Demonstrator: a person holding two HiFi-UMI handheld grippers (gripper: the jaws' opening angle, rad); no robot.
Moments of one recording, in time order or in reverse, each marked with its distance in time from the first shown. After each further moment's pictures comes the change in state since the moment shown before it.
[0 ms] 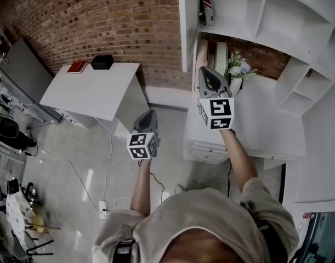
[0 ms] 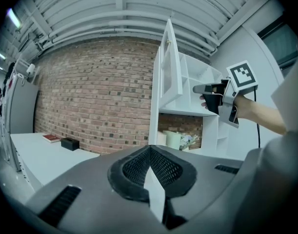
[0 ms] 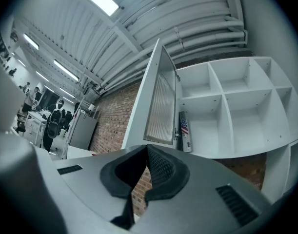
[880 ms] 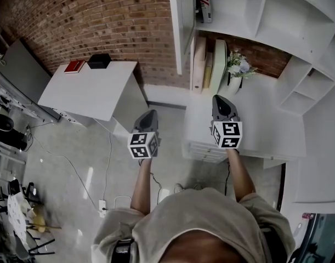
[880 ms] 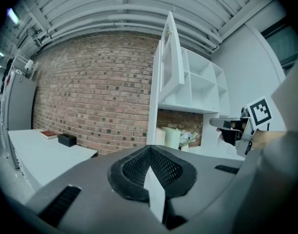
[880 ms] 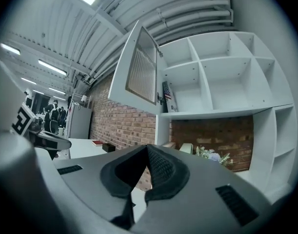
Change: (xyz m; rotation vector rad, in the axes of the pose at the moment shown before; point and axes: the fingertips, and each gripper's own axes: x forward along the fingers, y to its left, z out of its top) left arm 0.033 -0.009 -0.017 -0.008 0.038 -0.019; right arm -0.060 -0.040 -0.140 0.125 0.206 -0.044
